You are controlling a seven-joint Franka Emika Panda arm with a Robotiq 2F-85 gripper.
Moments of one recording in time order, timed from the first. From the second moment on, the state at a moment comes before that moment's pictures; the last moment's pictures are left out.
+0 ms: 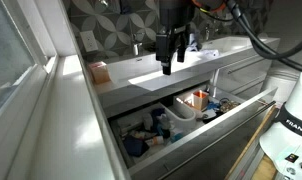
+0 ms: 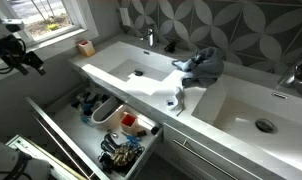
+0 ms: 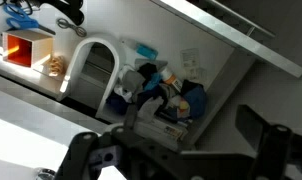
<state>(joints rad) 0.28 -0.70 0.30 -2.77 0.13 2.14 0.16</state>
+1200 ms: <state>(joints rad) 0.27 -0.69 0.29 -2.76 0.13 2.14 0.16</state>
